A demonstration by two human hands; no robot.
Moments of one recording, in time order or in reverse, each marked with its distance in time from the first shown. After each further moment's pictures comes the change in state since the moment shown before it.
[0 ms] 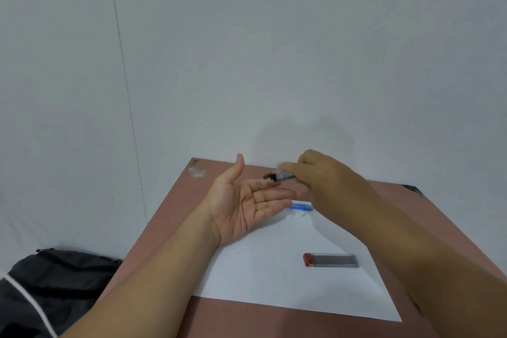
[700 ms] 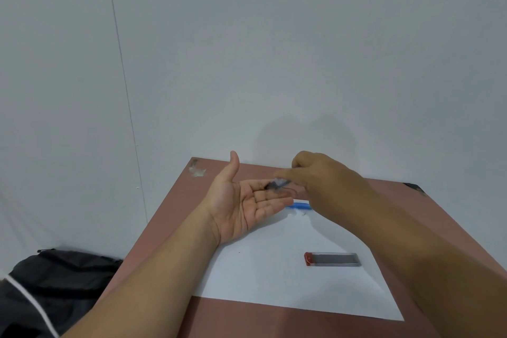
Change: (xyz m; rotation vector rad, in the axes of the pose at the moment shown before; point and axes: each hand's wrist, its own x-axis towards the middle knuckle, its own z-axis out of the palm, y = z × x) left_hand -0.002 0.000 0.003 -0.018 0.009 -0.005; right_hand 0.002 -0.002 -0.003 -0.102 -0.074 -0.053
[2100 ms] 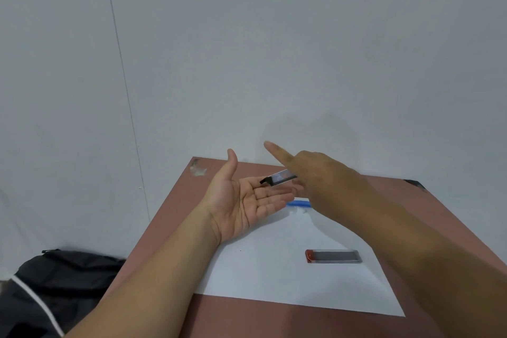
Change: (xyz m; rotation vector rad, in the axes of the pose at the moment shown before) left_hand 0.002 0.000 -0.003 -0.008 -0.041 0.001; right_hand 0.007 -0.005 0.004 -0.006 -0.058 0.013
